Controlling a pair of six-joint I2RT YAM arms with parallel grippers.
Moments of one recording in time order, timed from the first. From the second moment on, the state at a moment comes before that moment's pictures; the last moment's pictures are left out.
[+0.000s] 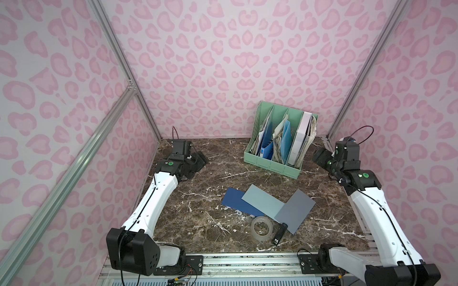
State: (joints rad) left arm -0.22 1.36 1.26 -0.73 0.16 -0.87; right arm 0.12 1.10 1.16 -0.70 0.12 0.59
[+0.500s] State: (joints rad) left arm -0.42 1.27 0.87 -0.65 0.34 -0.97; right arm 0.28 1.02 0.87 -0.64 -0.05 0.65
